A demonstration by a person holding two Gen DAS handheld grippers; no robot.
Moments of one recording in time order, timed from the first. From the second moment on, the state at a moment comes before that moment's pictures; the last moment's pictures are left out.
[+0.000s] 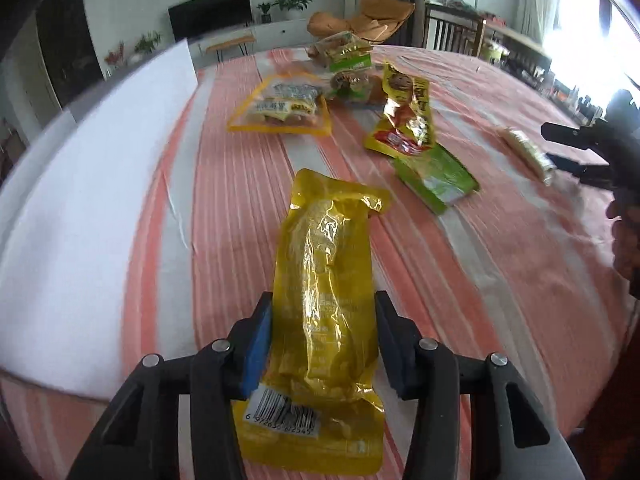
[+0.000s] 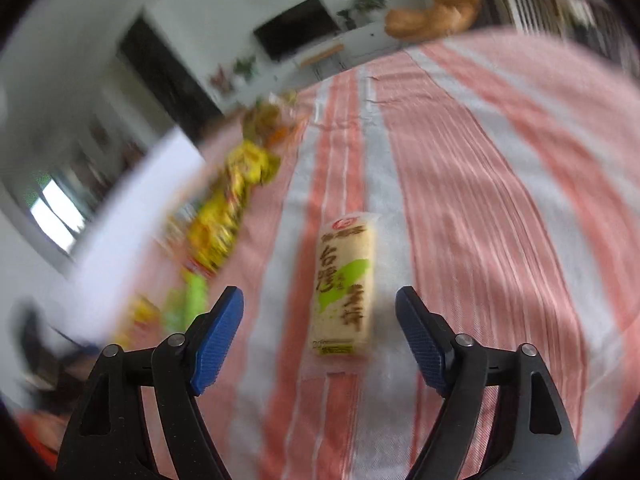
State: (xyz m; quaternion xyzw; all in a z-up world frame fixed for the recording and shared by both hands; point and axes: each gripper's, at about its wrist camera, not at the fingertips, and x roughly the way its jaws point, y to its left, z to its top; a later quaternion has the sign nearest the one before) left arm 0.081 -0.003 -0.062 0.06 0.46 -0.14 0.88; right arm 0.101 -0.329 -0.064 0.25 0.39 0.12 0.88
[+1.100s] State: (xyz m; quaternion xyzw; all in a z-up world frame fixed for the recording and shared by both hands) left arm 0.113 0.253 0.064 -0.20 0.37 0.03 0.91; right arm 0.200 0.035 0.130 0.10 0.42 0.33 0.84
